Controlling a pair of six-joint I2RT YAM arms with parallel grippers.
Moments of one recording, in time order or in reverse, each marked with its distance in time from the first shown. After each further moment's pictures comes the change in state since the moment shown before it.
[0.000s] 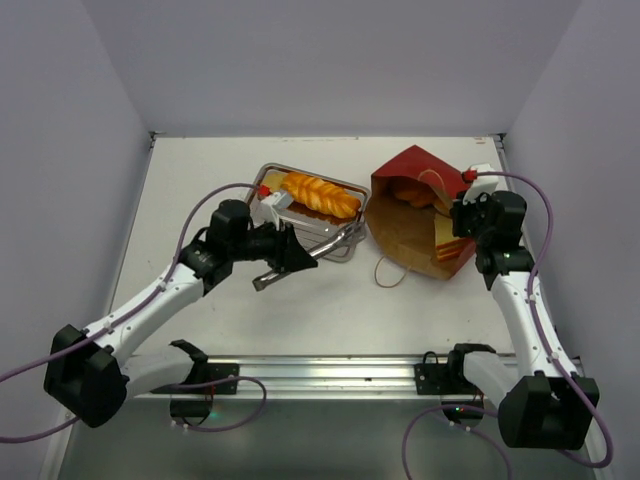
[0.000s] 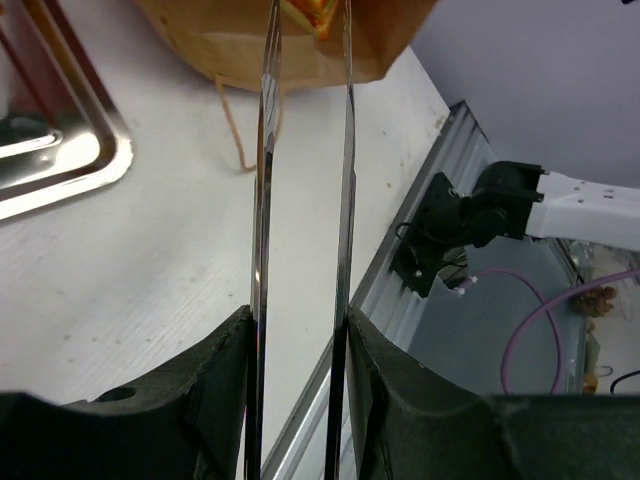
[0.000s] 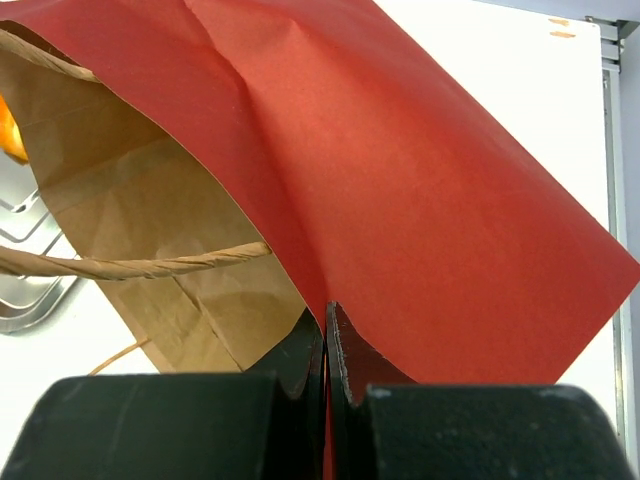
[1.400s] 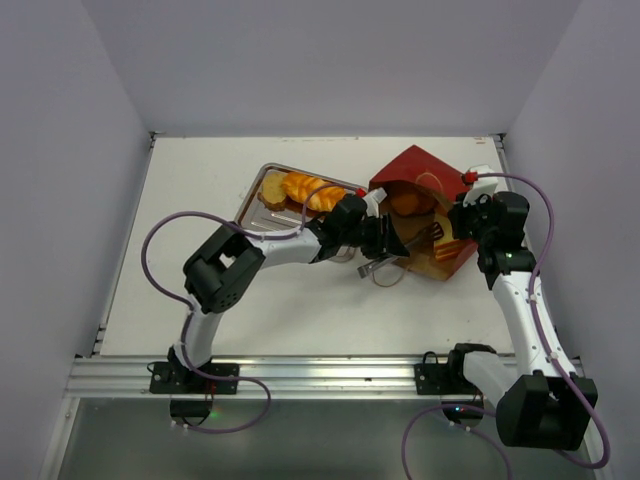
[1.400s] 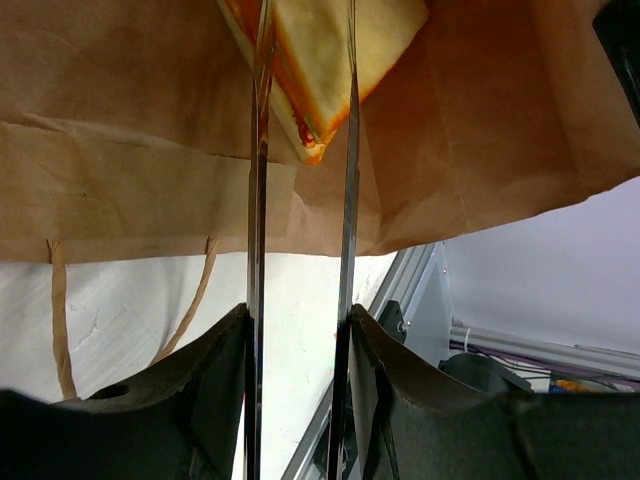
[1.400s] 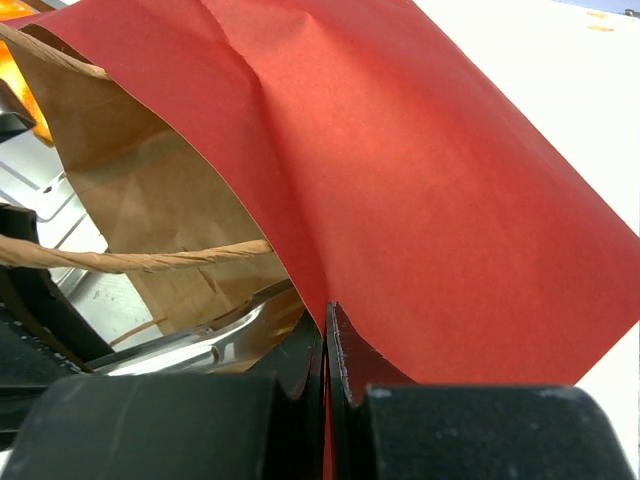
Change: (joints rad) left arm -0.373 0.925 0.558 0.383 -0.215 -0.515; right arm -0.030 0.001 0.002 -0.029 -0.092 -0.016
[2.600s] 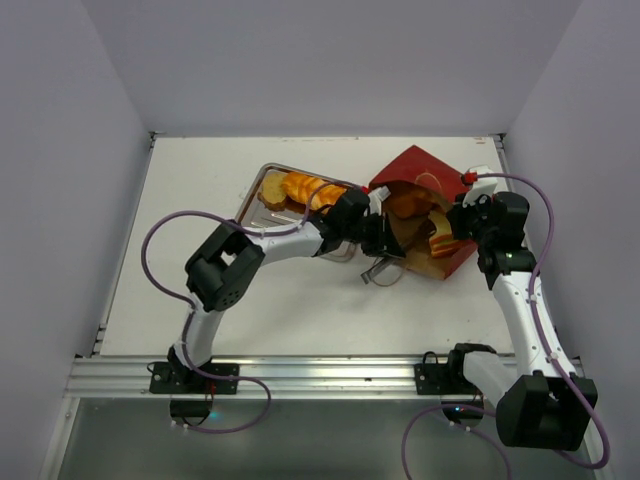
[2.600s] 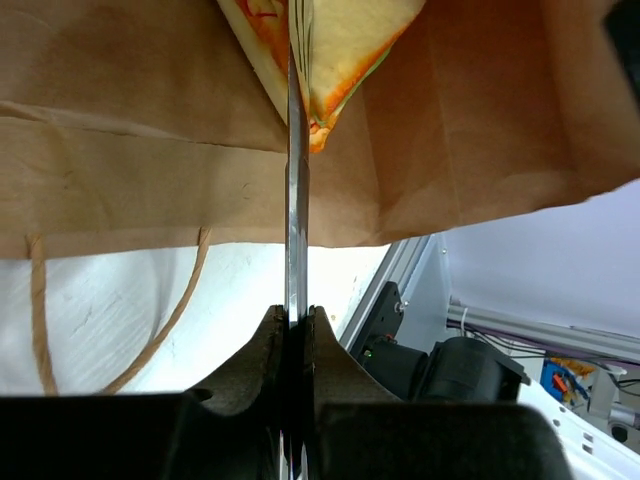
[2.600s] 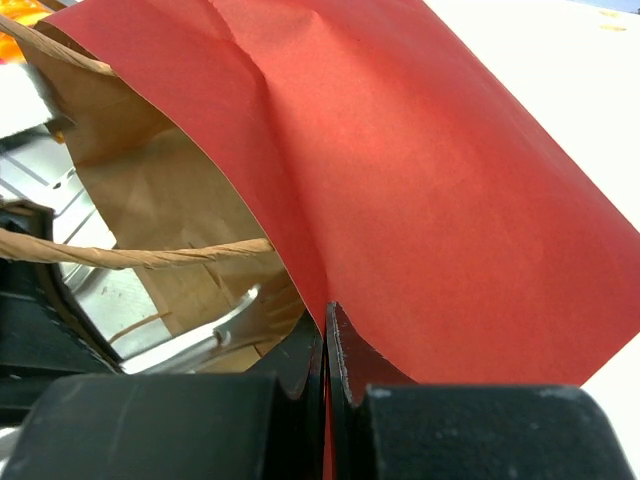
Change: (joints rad) left arm 0.008 0.042 0.097 -0.121 0.067 0.027; right arm -0.001 -0.002 0.000 -0.006 -0.019 0.000
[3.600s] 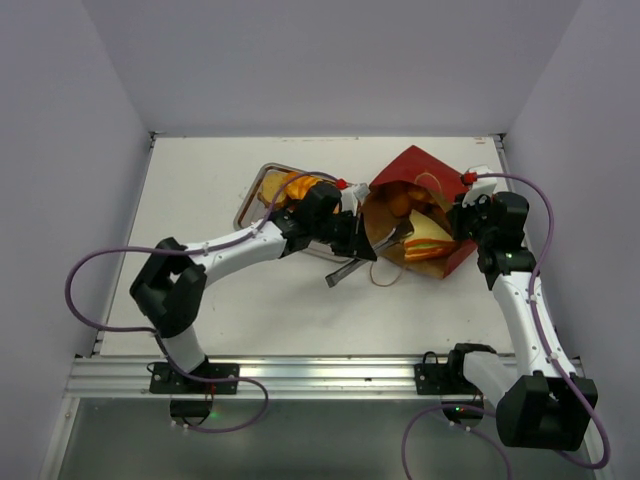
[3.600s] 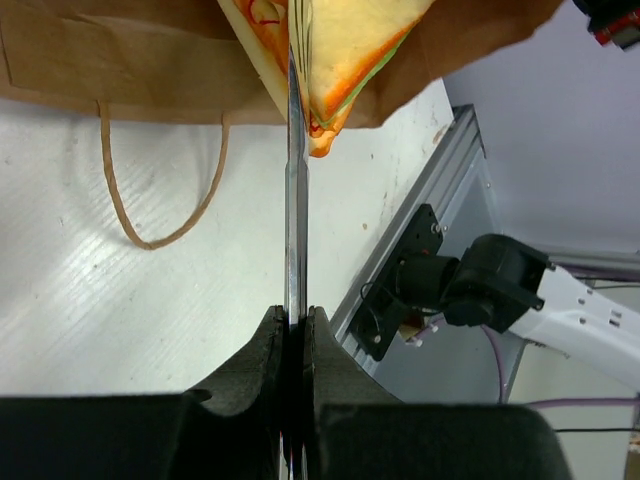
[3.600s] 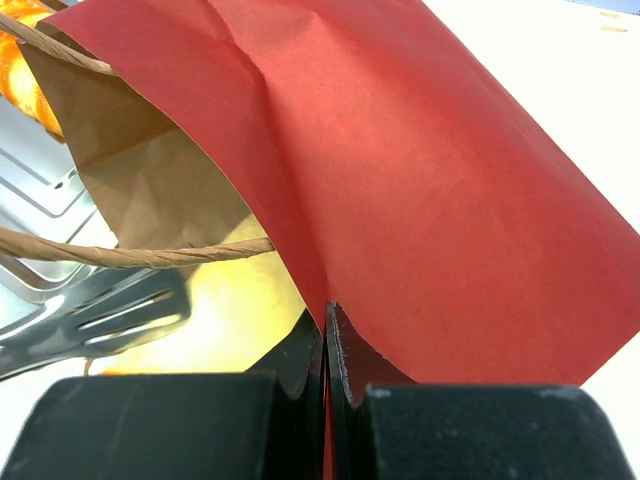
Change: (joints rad) left arm 0.053 -0.339 -0.175 -0.253 -0.003 0.238; right arm 0.000 -0.001 0.000 0.000 0.000 0.000
